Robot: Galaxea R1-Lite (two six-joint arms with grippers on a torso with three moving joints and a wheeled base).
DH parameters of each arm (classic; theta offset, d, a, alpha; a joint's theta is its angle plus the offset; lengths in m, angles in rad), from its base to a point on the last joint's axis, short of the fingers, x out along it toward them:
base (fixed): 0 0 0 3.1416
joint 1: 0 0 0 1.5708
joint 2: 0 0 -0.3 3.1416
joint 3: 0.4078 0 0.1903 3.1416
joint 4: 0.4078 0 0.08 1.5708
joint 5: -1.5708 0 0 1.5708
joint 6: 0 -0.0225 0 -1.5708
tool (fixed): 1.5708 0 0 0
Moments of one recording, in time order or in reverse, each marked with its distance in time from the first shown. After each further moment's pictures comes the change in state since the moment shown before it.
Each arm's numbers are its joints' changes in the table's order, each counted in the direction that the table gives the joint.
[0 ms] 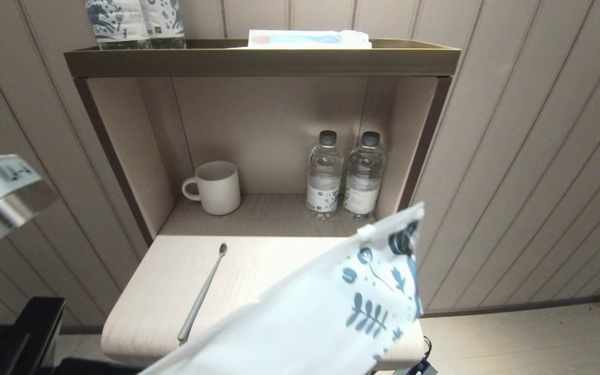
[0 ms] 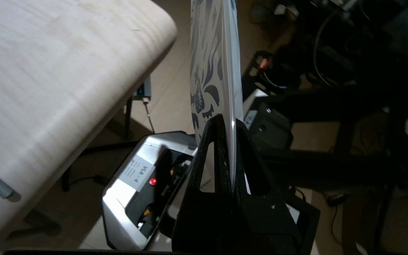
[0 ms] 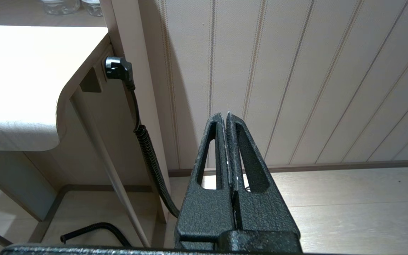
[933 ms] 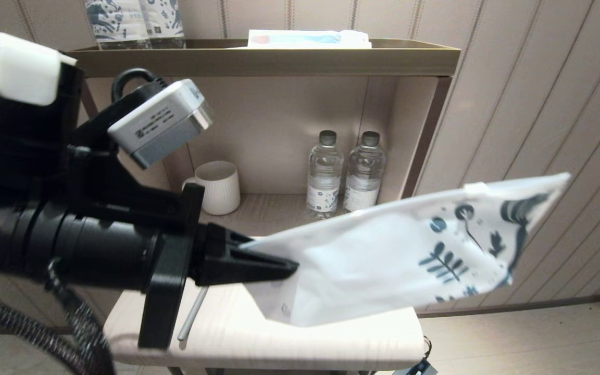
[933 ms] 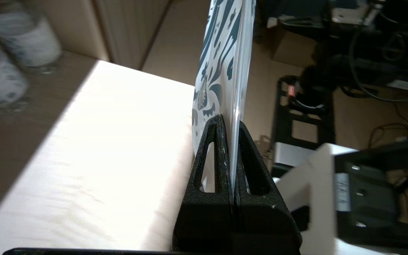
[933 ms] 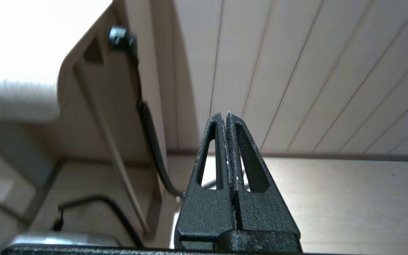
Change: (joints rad) left arm -0.436 0.332 0.159 -0.184 -0.570 -0.490; right arm -0.002 0.016 0.031 0.137 0.033 0.050
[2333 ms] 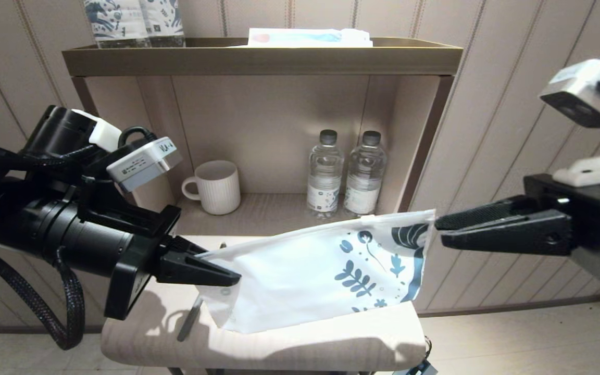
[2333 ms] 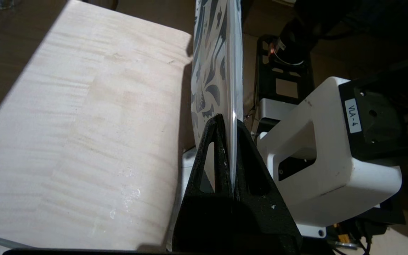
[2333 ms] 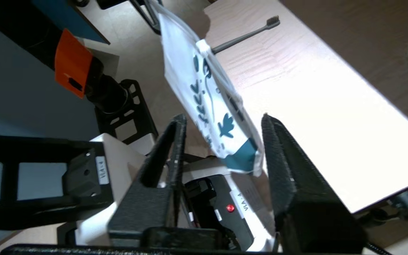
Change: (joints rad) left arm -0.308 0.114 0.002 0.276 -0.358 -0.342; right arm -0.365 1.292 1.182 0.262 0.795 0.039
